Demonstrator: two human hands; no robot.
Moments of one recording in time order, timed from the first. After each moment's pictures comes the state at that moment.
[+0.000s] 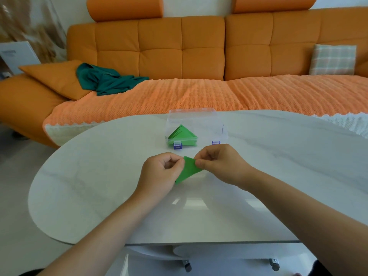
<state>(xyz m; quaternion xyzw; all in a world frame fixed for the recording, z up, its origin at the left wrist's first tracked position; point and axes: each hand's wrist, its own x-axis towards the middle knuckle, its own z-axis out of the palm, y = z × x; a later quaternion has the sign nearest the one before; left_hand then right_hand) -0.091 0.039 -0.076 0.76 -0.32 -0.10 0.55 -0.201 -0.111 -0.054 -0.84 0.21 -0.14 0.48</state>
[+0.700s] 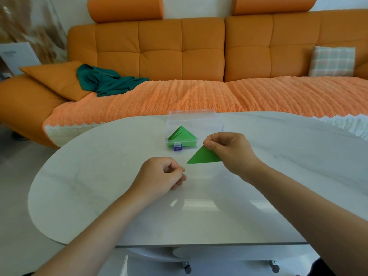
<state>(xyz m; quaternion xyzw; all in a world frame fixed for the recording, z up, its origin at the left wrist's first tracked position) -0.085 0.046 -0.067 0.78 -0.33 -0.20 0.49 -0.199 -0.126 -0.045 -0.75 0.24 -0.27 0.56</state>
